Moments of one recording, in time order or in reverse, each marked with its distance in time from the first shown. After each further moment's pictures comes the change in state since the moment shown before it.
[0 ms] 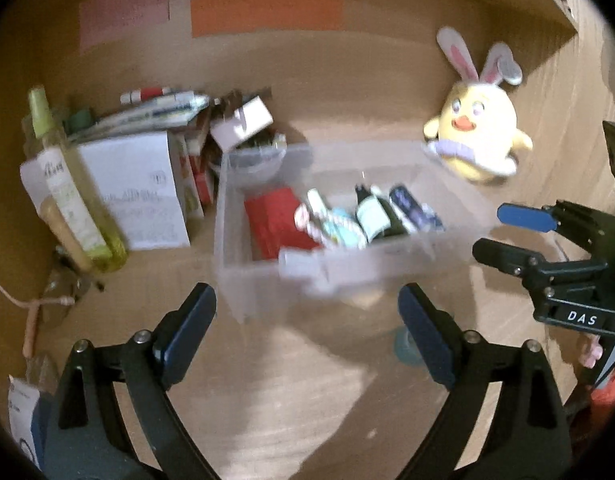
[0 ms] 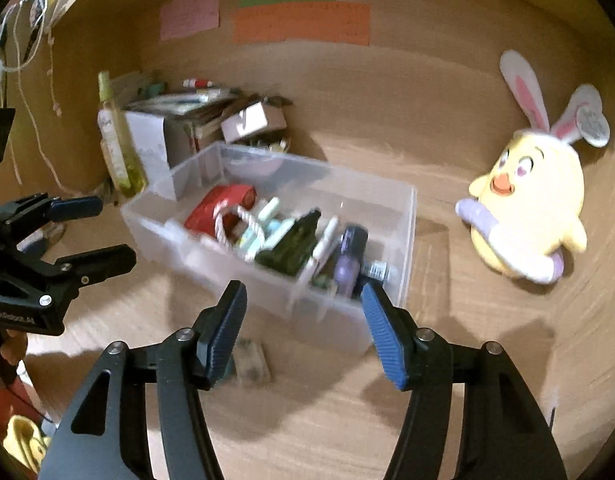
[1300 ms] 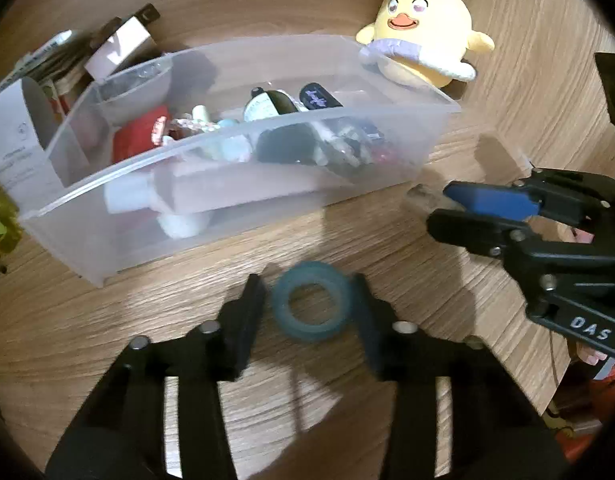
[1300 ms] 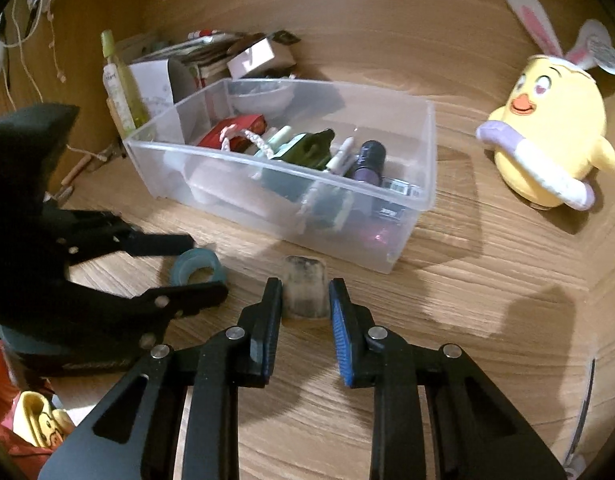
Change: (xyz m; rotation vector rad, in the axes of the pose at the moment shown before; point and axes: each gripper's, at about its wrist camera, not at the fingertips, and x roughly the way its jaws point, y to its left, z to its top) left arm 0.067 -0.068 -0.030 0.103 0.206 -0.158; right arm 0.014 -0.010 -0.035 0.052 0.107 0.080
